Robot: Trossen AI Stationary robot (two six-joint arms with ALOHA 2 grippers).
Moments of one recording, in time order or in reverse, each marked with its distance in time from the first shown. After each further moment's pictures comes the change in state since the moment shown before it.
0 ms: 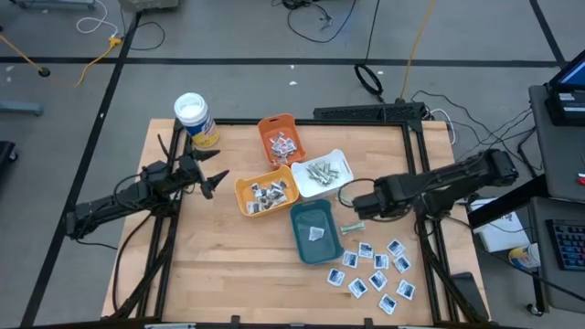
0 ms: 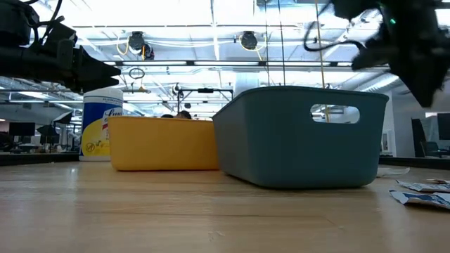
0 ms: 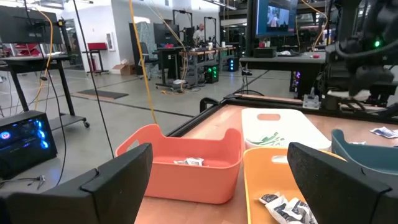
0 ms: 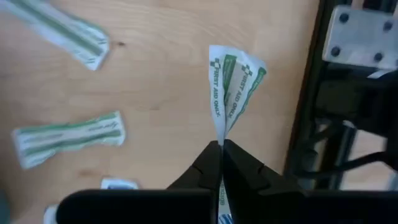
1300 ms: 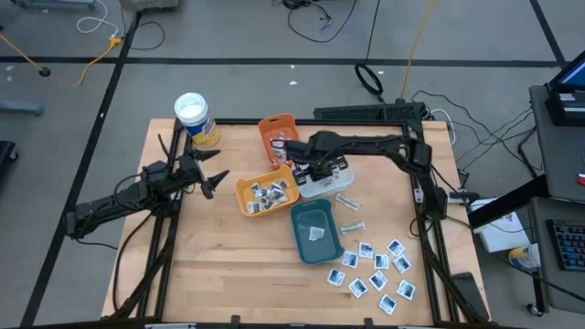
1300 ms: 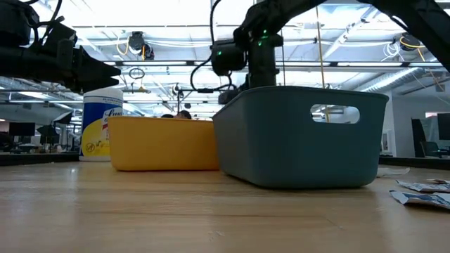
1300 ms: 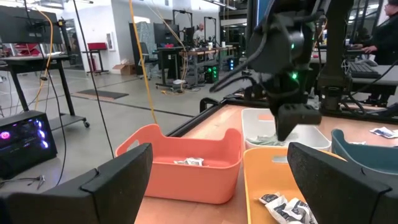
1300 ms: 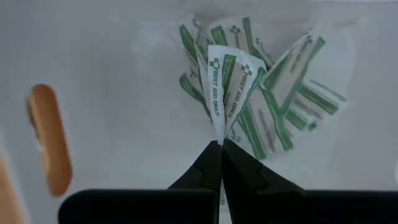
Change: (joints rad) left arm 0.000 0.000 0.000 0.000 0.000 0.000; right arm -0.462 0.706 0.669 0.271 -0.013 -0.719
